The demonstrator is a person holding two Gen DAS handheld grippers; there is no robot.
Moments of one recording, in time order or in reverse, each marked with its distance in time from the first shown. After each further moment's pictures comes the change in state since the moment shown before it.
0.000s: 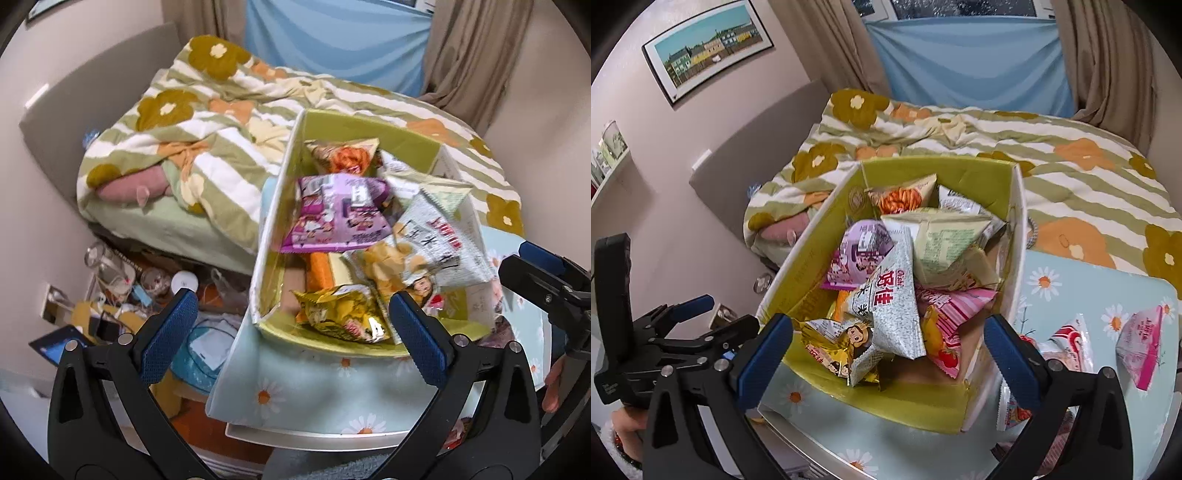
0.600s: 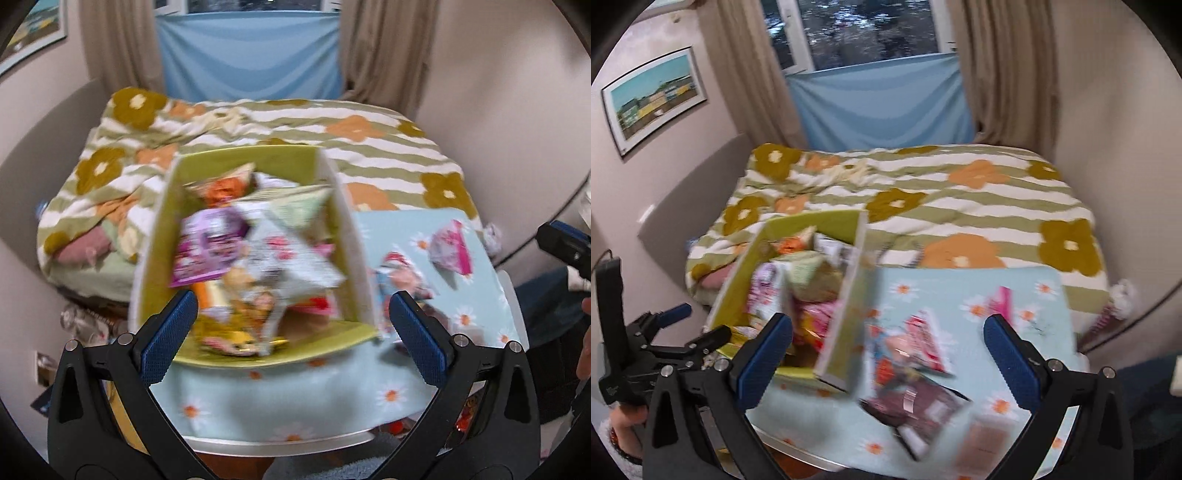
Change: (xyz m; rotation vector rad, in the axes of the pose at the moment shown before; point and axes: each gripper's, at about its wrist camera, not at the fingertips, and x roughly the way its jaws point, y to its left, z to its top) left arm -0.032 -0.139 -0.012 0.241 -0.076 -0.150; right arm -0.146 -0.099 -0.042 0.156 -0.139 -0.307
